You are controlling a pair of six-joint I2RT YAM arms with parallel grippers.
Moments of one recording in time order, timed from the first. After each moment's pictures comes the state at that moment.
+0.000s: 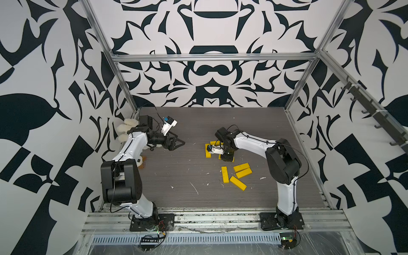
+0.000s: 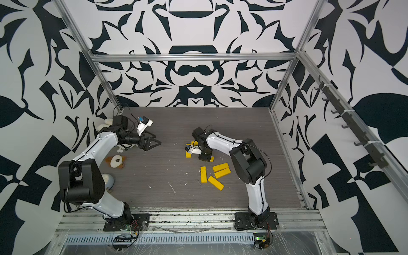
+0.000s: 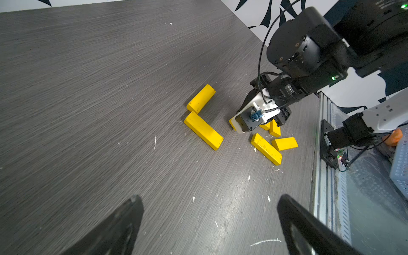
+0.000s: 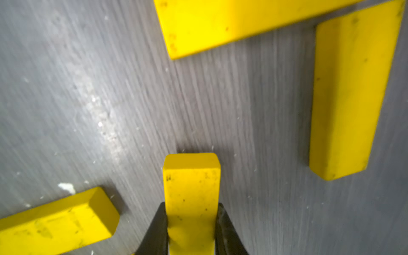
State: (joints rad) left arm 0.05 1.60 1.20 -0.77 1.00 0.62; right arm 0.64 2.01 1.46 -0.84 0.03 -0.70
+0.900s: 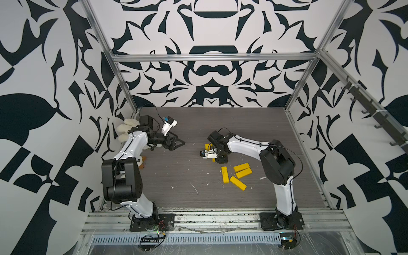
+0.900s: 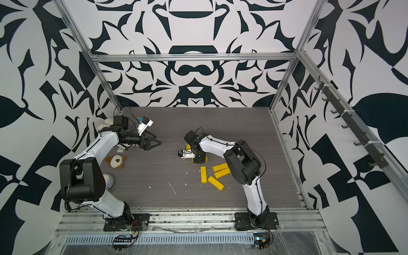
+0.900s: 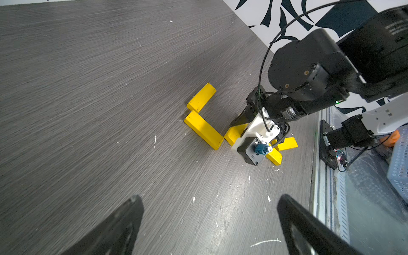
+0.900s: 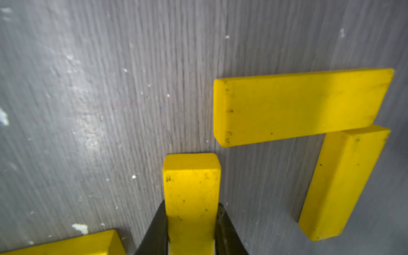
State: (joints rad) left arm 0.05 1.62 1.20 -0.77 1.00 0.62; right arm 0.74 2.05 1.47 -0.78 0.06 -0.82
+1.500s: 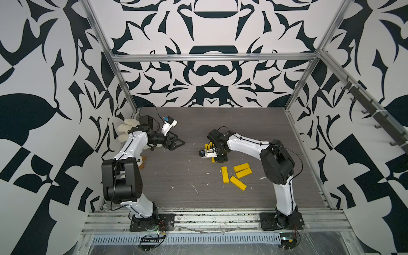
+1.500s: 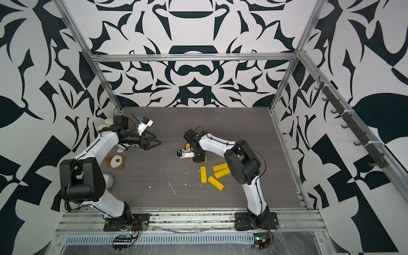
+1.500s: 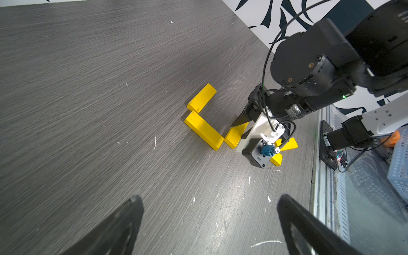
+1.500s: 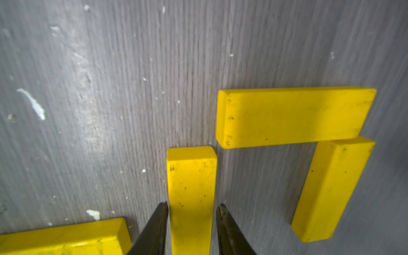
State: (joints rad) left arm 0.05 1.62 1.20 -0.76 1.00 0.62; right arm 0.74 2.06 1.54 -0.85 0.02 -0.87
